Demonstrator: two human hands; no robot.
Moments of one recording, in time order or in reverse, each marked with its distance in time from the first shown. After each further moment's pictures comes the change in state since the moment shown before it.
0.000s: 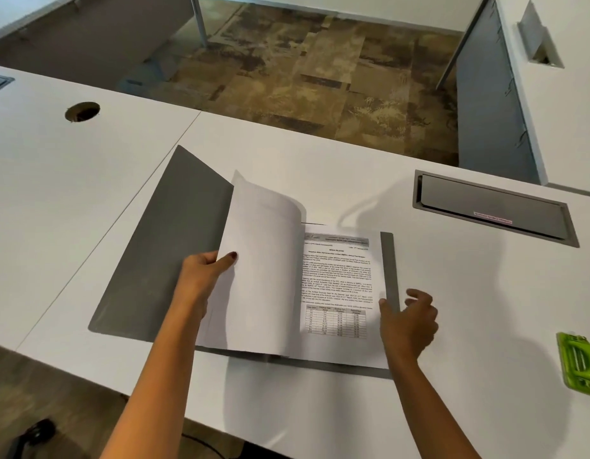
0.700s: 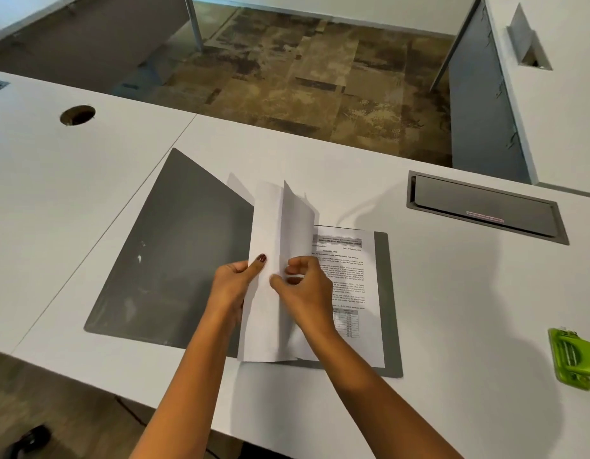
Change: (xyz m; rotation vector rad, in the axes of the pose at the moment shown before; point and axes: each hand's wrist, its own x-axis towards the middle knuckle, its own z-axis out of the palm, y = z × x) left_hand -0.021 -0.003 0.044 -0.144 -0.120 -0.103; right_hand -0.088 -0.106 0.022 0.240 -0.602 -0.235
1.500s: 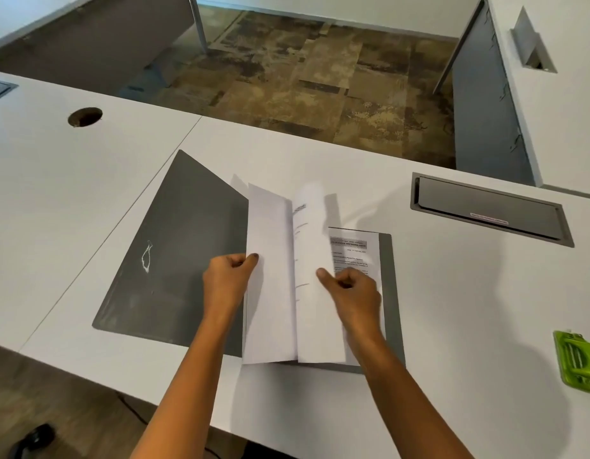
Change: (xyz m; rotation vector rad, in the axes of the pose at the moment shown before) left_hand 0.006 -0.001 -0.009 0.364 0.252 0.257; right_hand 0.004 0.027 -0.047 0.094 0.140 0.064
